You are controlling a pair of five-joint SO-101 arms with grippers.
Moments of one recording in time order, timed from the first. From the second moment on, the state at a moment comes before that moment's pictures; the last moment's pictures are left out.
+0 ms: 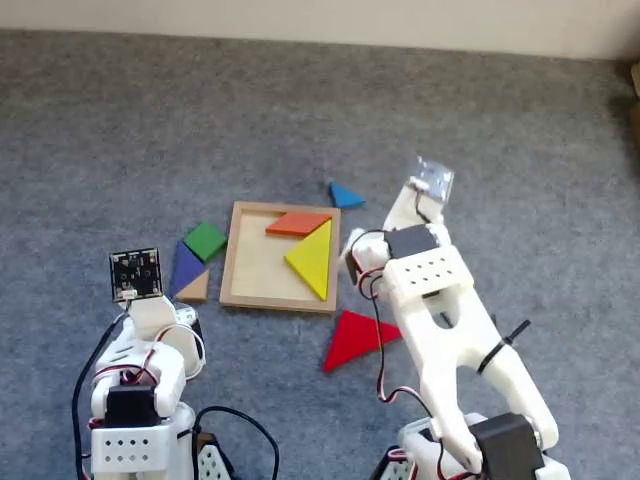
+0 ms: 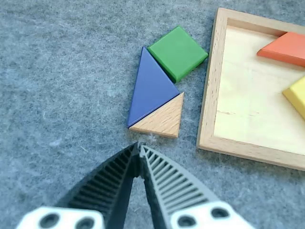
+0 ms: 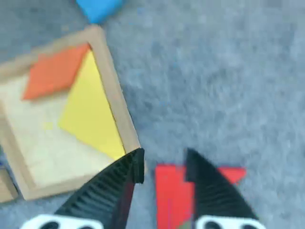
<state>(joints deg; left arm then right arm) -8.8 -102.4 96.0 63.7 11.5 -25.5 -19.1 36.0 64.0 -39.5</state>
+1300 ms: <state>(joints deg) -8.8 -102.4 96.0 63.7 11.5 -32.6 2.0 35.9 56.4 -59.5</state>
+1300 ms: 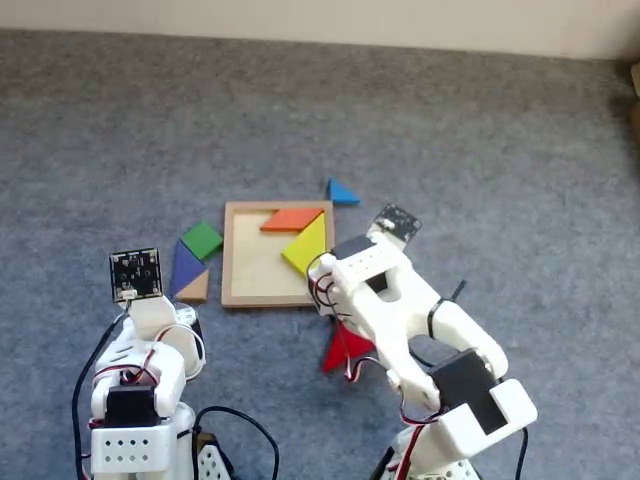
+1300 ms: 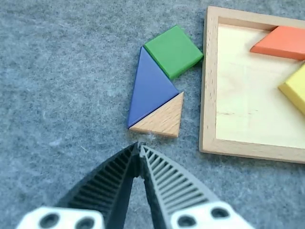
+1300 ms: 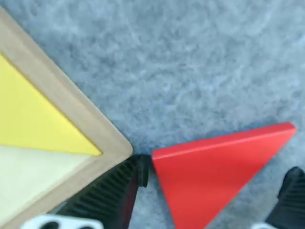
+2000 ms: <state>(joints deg) -8.8 -102.4 96.0 63.7 11.5 -32.4 2.0 35.9 57.1 -59.5</state>
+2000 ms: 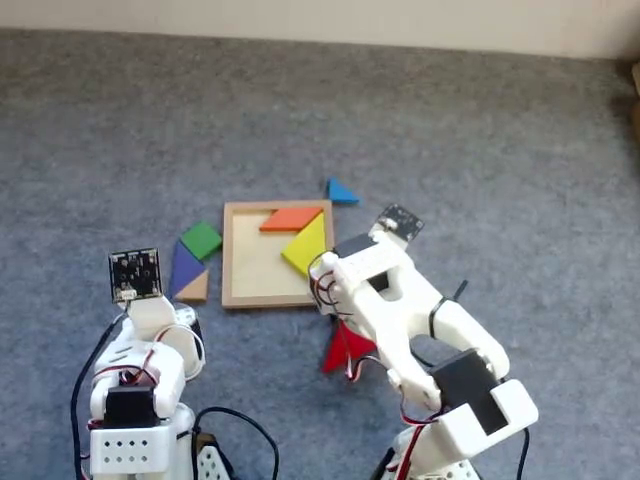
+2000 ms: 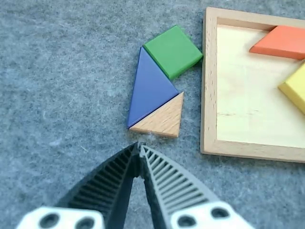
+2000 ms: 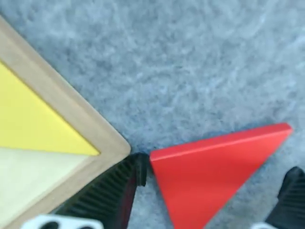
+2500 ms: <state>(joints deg) -8.8 -102.4 96.0 63.7 11.5 -28.3 2.0 35.9 57.2 -59.5</state>
